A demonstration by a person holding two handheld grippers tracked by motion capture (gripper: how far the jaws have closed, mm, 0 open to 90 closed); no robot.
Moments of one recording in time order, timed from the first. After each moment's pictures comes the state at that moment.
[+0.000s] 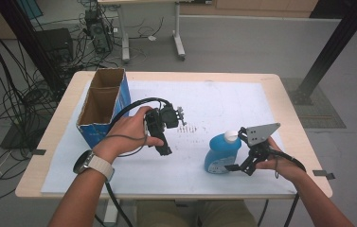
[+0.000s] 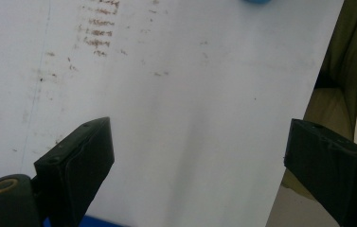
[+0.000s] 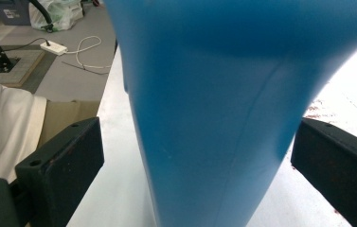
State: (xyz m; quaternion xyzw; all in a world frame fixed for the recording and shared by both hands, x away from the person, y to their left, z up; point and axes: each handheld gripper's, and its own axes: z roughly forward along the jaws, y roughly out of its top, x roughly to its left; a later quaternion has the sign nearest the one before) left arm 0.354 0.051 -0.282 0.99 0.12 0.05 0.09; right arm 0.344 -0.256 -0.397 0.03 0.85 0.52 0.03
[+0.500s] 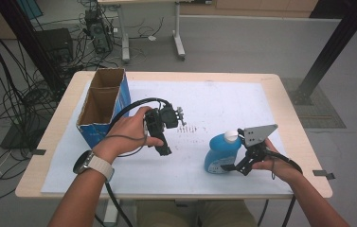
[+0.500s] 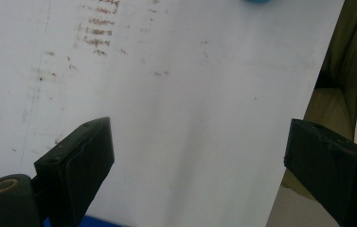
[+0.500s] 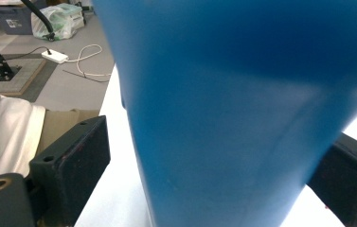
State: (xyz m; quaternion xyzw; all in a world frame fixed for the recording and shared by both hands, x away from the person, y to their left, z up) left arm 0.354 0.051 -0.283 0.99 0.12 0.05 0.09; right arm 0.344 -0.248 -0.402 0.03 0.84 0.54 0.03
